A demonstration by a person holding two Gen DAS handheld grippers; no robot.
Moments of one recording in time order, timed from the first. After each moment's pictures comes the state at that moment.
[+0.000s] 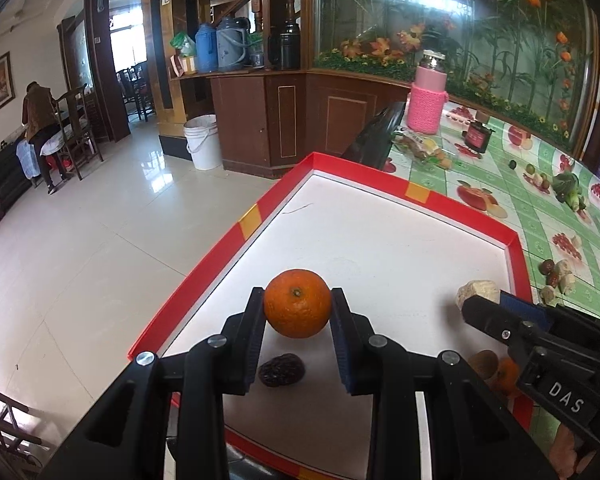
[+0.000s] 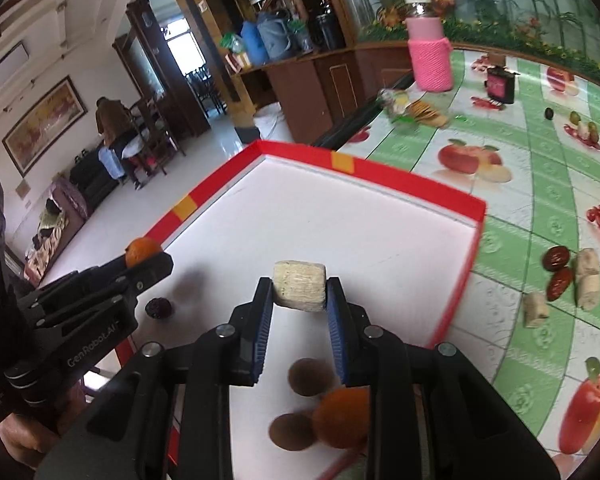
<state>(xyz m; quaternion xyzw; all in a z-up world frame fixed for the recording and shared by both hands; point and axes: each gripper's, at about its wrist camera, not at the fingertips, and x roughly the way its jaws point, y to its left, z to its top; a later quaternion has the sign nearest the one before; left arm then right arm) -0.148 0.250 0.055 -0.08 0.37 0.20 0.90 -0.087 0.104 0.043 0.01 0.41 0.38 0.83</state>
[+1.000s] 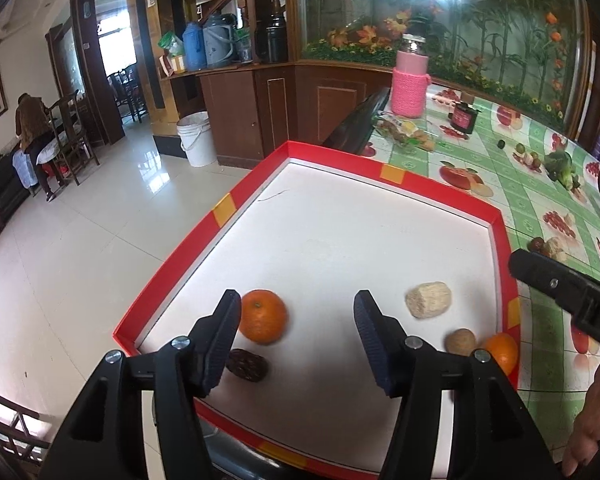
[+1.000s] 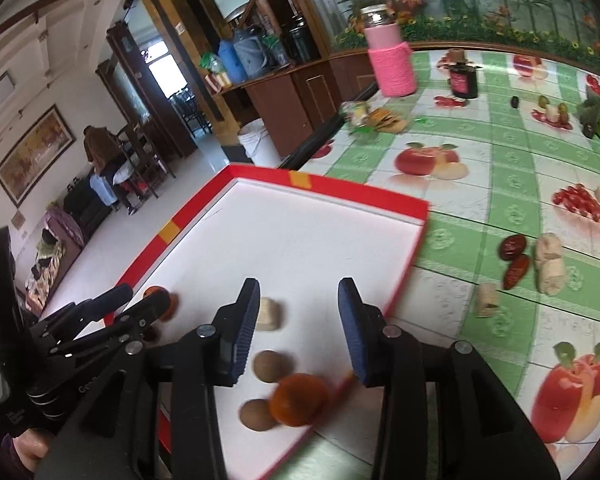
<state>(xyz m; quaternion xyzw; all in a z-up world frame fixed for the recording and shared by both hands) -0.149 0.219 0.059 -0.06 0.39 0.19 0.90 -0.075 0.053 0.053 0.06 0.40 0.35 0.85</state>
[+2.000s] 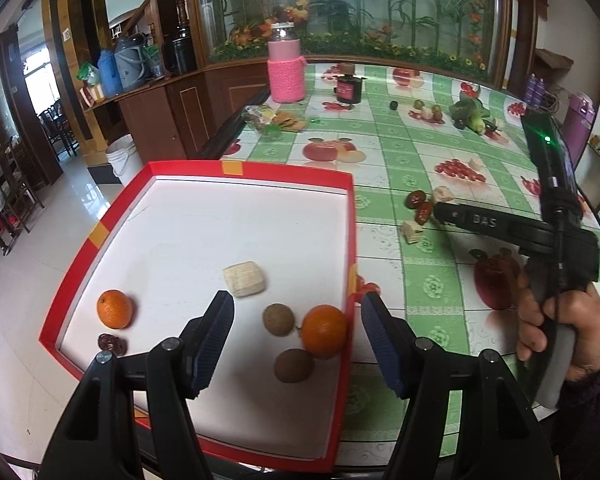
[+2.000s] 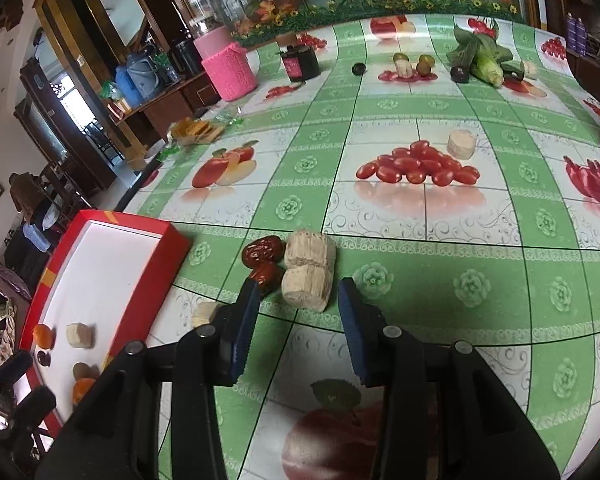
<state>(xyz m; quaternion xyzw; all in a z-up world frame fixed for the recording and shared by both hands) -0.136 0.107 0.069 -0.01 0.41 0.07 0.91 -0.002 -0.067 0.009 0.09 0.44 0.20 0.87</state>
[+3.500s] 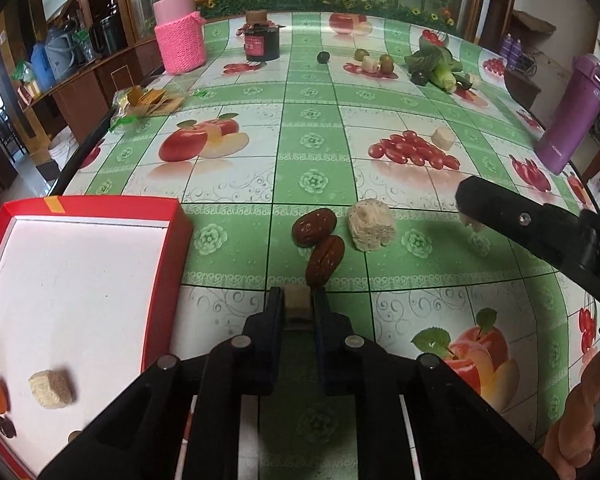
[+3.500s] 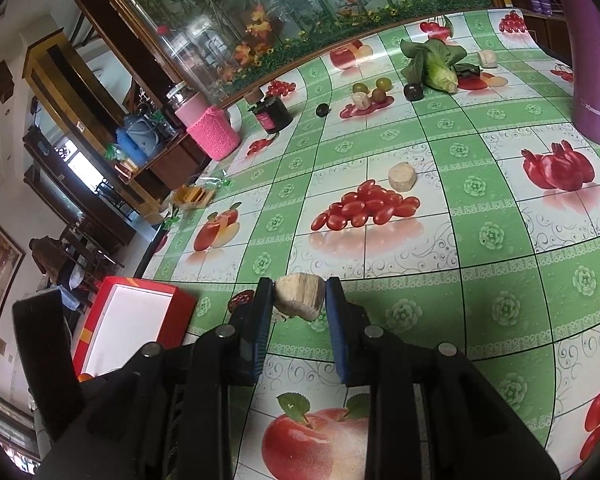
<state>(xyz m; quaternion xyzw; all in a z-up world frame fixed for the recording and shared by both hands) -0.016 0.026 0.019 0.00 0.48 -0.01 0.88 0.000 -0.130 0.034 0.20 0.40 0.20 0.87</state>
